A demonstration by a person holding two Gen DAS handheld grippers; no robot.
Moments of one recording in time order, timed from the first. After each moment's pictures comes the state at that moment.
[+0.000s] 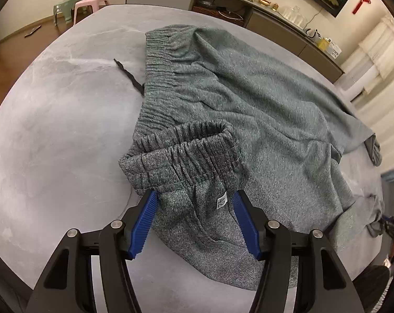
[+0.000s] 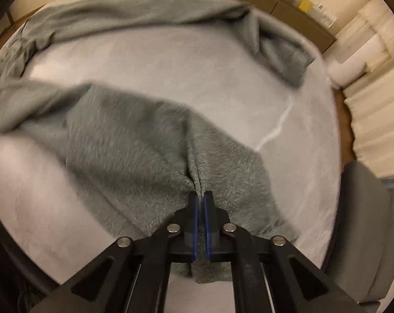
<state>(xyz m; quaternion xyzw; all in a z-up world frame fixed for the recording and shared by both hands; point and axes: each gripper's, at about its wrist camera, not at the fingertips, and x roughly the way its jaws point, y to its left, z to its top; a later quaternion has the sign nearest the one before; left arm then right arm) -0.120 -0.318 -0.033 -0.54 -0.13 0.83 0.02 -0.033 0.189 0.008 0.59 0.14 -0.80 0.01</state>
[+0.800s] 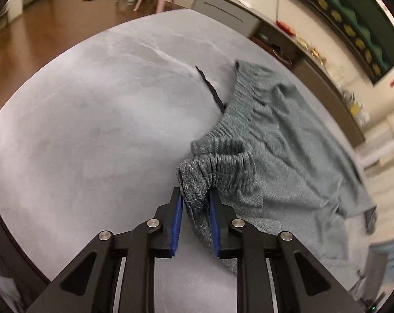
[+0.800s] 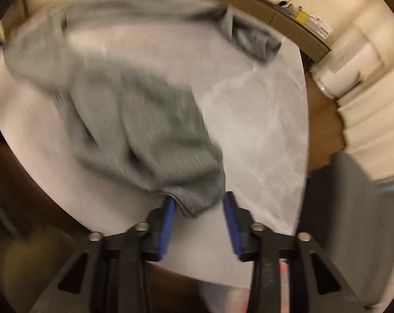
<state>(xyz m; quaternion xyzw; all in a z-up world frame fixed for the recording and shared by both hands) -0.089 -0.408 -0.030 -0.48 -0.27 0.83 -0.10 0.101 0.231 0.047 0.55 0.13 -0.82 0.05</state>
